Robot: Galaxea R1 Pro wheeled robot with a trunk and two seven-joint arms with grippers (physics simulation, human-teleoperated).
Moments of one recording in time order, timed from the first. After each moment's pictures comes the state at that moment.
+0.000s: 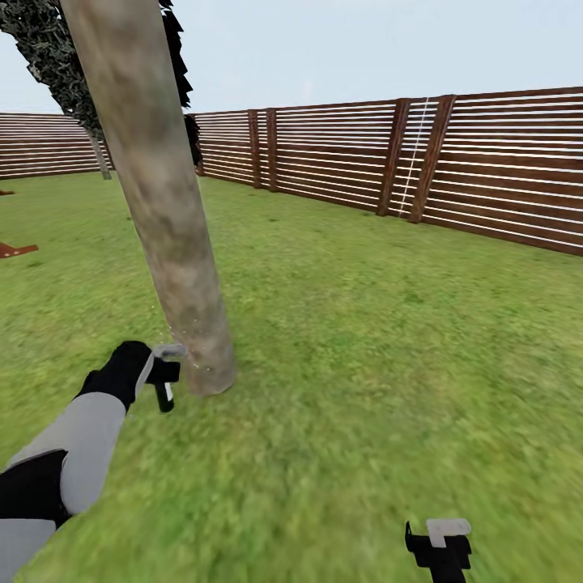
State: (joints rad) left arm -1.07 0.11 0.30 -0.49 -0.38 0.79 -0.19; right arm -0.48 -0.06 -0.04 -0.04 0.19 -0.50 -0.30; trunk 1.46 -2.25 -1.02
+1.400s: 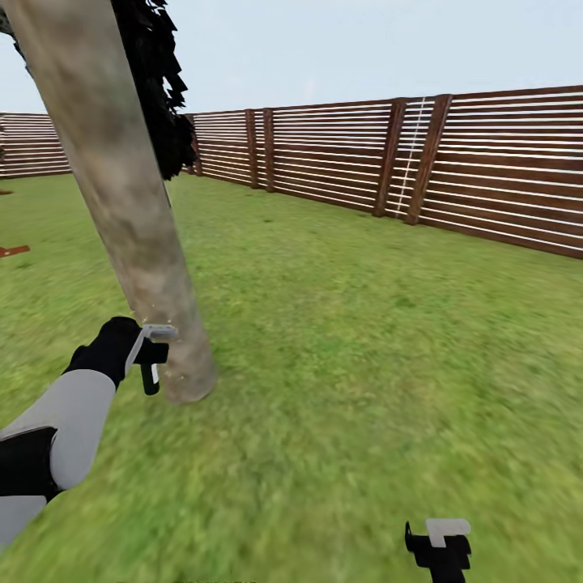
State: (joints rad) left arm -1.16 0.15 0.24 -0.49 -0.39 0.86 -0.19; right arm -0.48 -0.06 -0.04 -0.04 0.19 -0.50 -0.30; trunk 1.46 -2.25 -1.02
